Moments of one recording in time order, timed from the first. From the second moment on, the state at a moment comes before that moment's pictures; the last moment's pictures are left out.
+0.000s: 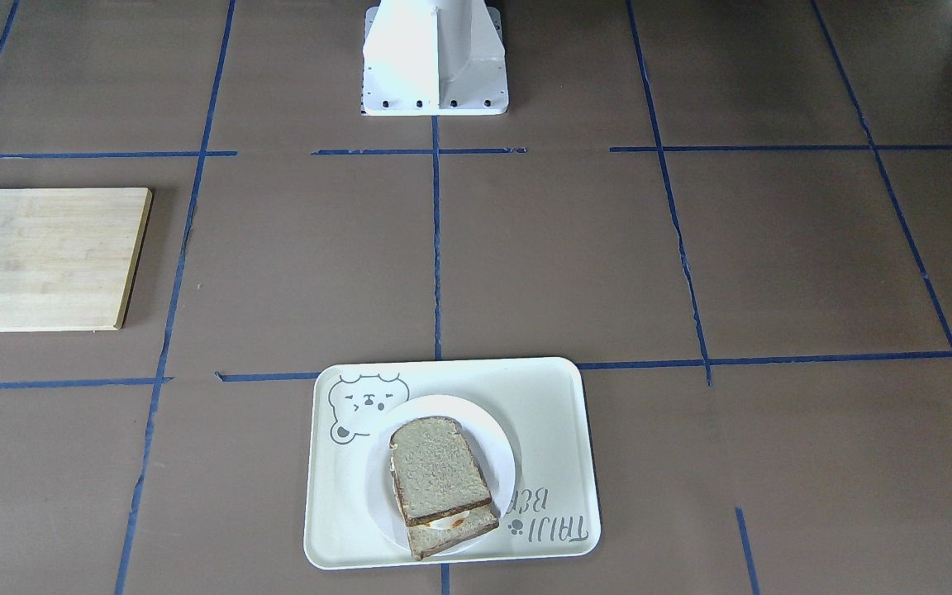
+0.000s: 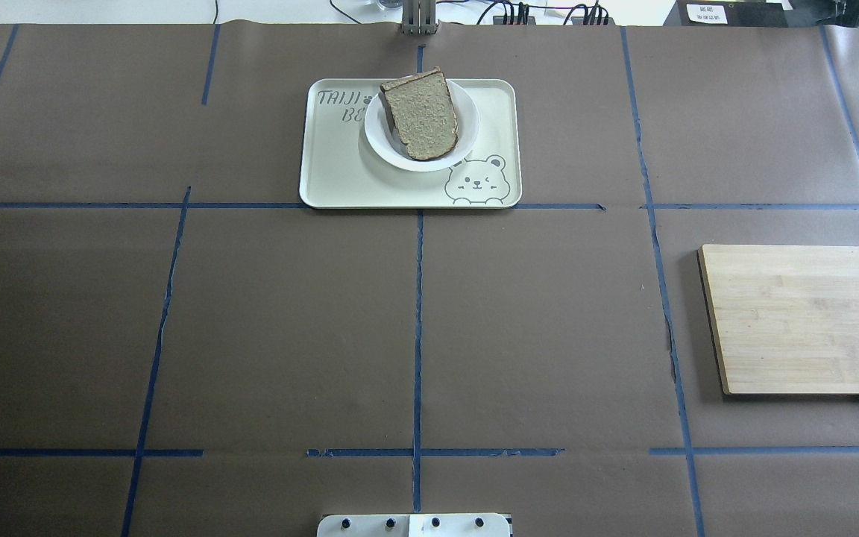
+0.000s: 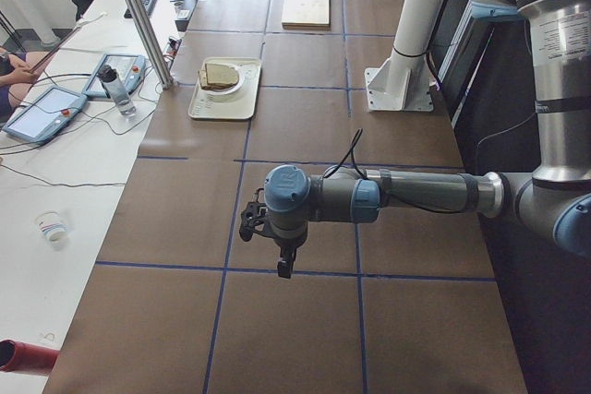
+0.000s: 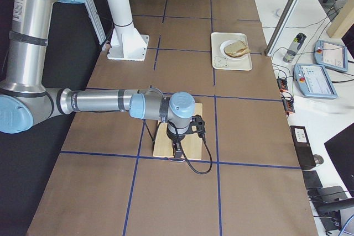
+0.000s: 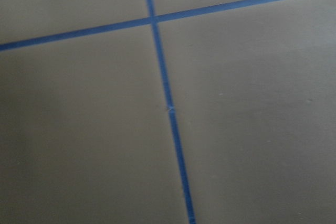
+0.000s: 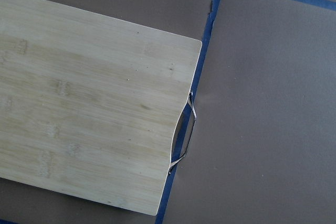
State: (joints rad) left arm -1.58 -1.35 -1.79 -1.56 -2.38 0.14; right arm 1.52 -1.79 1.85 -1.71 2.33 -0.24
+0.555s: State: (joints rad) left arm -1.59 -1.34 -1.79 -1.56 -2.39 0.14; right arm 1.52 -1.79 1.85 -1.71 2.33 -0.24
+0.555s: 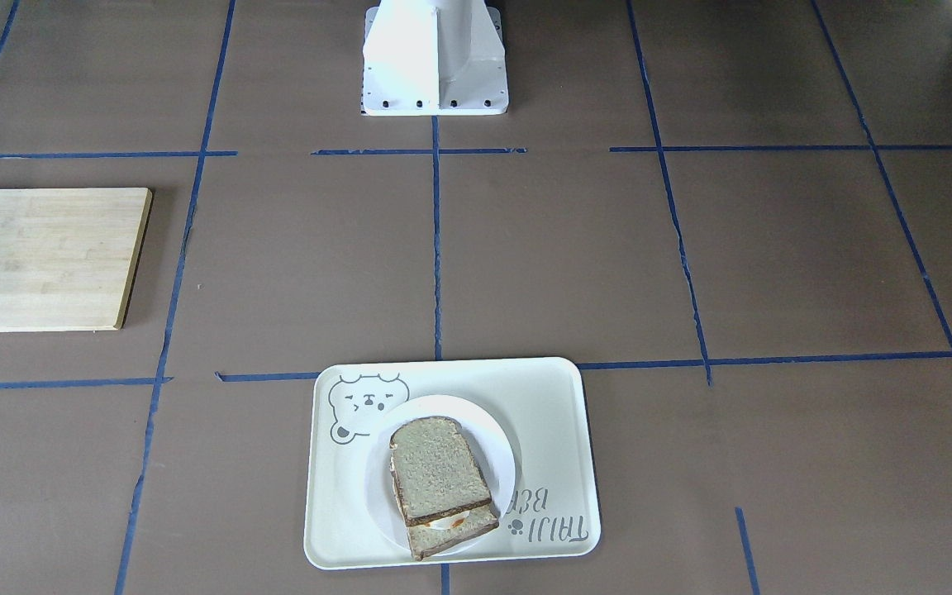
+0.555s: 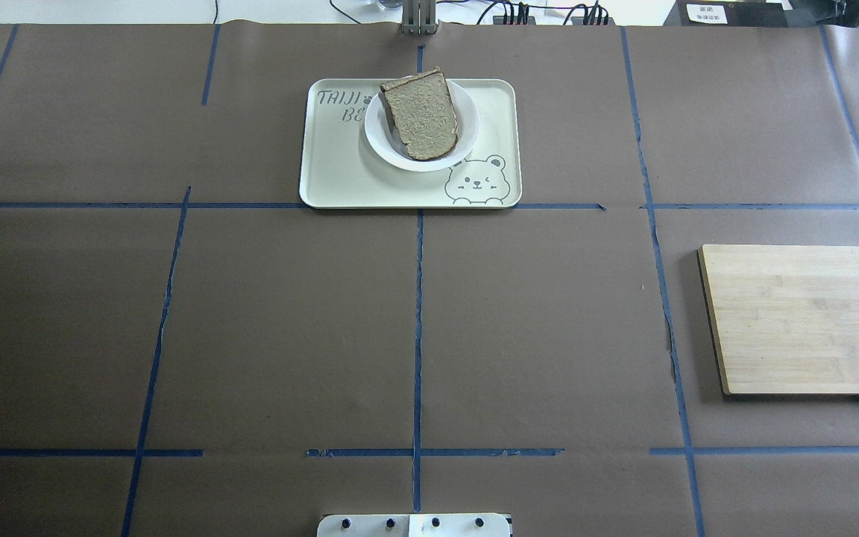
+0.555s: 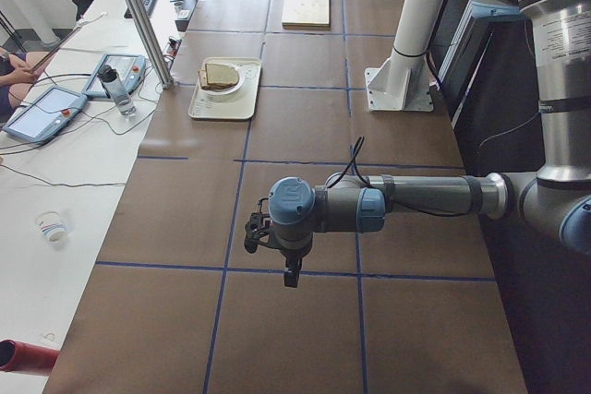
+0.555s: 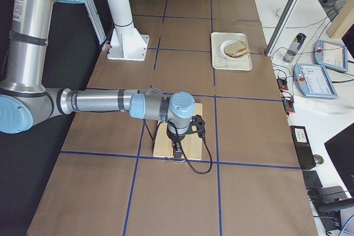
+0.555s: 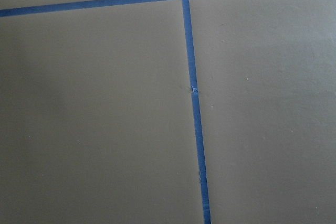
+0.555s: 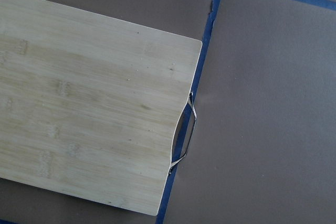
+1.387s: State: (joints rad) left arm -1.58 -1.28 -1.83 -1.56 -2.38 0.14; right arm 1.52 -1.79 1.85 -1.71 2.36 -0.24
